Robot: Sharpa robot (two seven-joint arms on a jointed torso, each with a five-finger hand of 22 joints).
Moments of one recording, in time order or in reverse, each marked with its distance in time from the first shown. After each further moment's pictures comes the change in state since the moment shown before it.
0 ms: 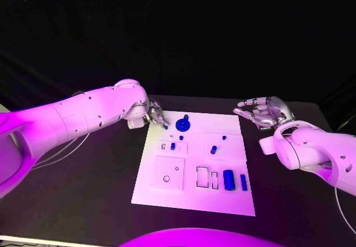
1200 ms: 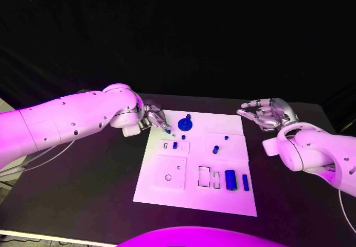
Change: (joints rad) left arm -0.009 -0.210 -0.002 0.336 0.049 -0.096 0.045; left_hand -0.140 -0.124 0.204 -0.037 0.192 0.038 -0.014 0.073 0.058 0.086 -0.018 0.035 0.059 -0.004 -0.011 0.000 0.000 0.000 0.032 -0.018 0.031 0.000; right arm -0.012 -0.005 0.000 -0.010 0.000 0.003 0.001; right_hand 0.000 0.000 0.000 0.000 0.000 0.000 0.000 0.004 0.001 0.000 0.000 0.000 0.000 0.000 0.000 0.000 0.000 0.000 0.000 0.000 0.000 0.001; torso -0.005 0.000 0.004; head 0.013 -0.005
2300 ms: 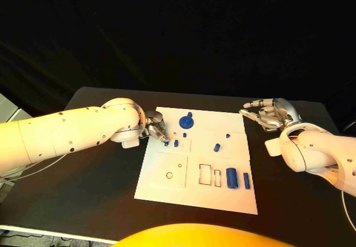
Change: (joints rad) left arm -0.058 -0.052 -0.022 0.119 -0.154 -0.053 -0.038; left_hand -0.017 -0.017 0.005 -0.005 0.033 0.018 -0.007 -0.002 -0.001 0.023 -0.009 0.014 0.023 0.003 -0.003 0.004 0.000 0.000 0.003 -0.004 0.004 0.000; right arm -0.008 -0.005 0.000 -0.001 -0.011 0.002 0.003; right_hand 0.000 0.000 0.000 0.000 0.000 0.000 0.000 0.000 0.001 0.000 0.000 0.000 0.000 0.000 0.000 0.000 0.000 0.000 0.000 0.000 0.000 0.000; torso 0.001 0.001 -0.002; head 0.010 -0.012
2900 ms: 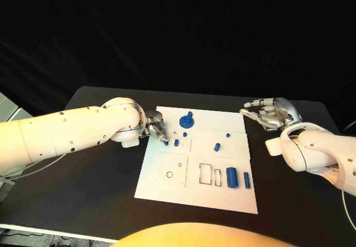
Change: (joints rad) left arm -0.001 0.002 -0.001 0.000 -0.021 0.003 -0.015; left_hand -0.007 -0.007 0.002 -0.002 0.005 0.005 -0.002 -0.003 -0.002 0.000 0.000 0.000 0.000 0.000 0.000 0.000 0.000 0.000 0.000 0.000 0.000 0.000; right arm 0.000 0.000 0.000 0.000 -0.002 0.001 0.001; right_hand 0.000 0.000 0.000 0.000 0.000 0.000 0.000 0.000 0.000 0.000 0.000 0.000 0.000 0.000 0.000 0.000 0.001 0.000 0.000 0.000 0.000 0.000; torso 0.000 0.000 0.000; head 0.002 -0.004
